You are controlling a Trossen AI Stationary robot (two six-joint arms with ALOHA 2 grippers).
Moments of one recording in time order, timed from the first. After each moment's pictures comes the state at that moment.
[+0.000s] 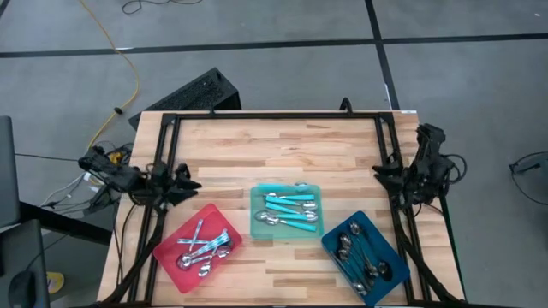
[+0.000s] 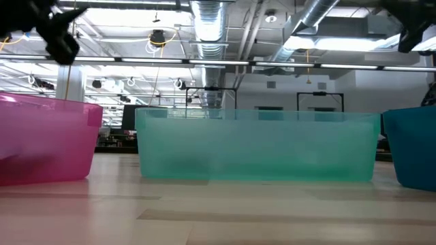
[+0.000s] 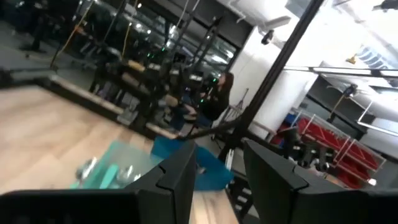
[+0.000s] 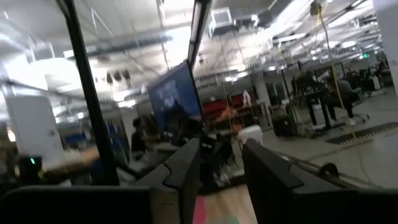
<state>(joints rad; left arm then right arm) -0.50 0.00 0.14 0.06 -0.44 -0.45 1.10 0.00 0.01 0.93 1.11 -0.56</state>
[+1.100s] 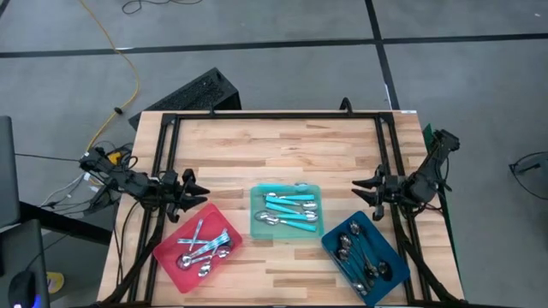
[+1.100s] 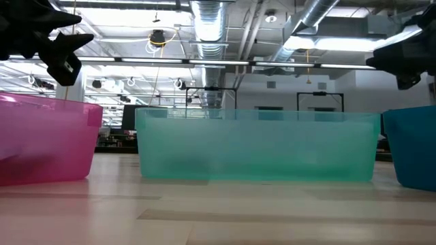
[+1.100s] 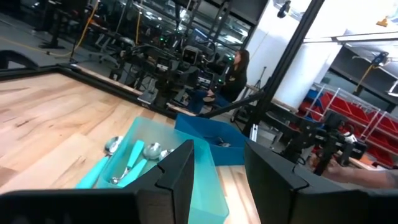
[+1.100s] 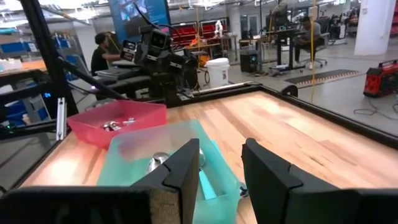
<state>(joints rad) -0.50 0.00 0.01 0.09 -0.46 -0.41 0.86 0.02 0.01 0.04 1.10 0.12</state>
